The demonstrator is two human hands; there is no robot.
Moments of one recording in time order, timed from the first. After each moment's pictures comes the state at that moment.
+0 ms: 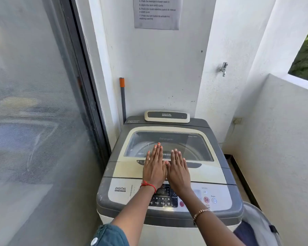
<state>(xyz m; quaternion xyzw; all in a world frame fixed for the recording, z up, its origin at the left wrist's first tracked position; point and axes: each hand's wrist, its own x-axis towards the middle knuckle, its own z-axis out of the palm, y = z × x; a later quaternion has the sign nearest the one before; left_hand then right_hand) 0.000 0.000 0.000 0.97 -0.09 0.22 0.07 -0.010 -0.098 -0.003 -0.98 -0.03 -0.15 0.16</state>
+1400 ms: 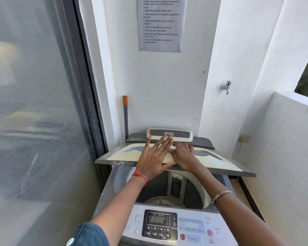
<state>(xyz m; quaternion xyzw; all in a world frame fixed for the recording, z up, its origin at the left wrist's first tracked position) 0.052 0.021 0.100 0.91 -0.24 0.32 -0.05 0.062 -0.130 0.133 -0.97 -0.15 -0.04 0.17</state>
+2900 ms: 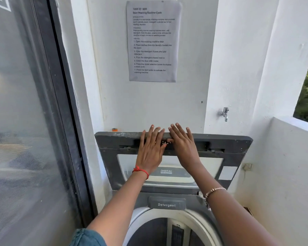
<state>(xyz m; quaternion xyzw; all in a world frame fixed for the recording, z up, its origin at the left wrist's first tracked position) 0.213 0.009 0.198 0.91 -0.14 0.39 0.01 0.216 -0.133 0.214 -0.91 -0.18 -0.37 0.08</state>
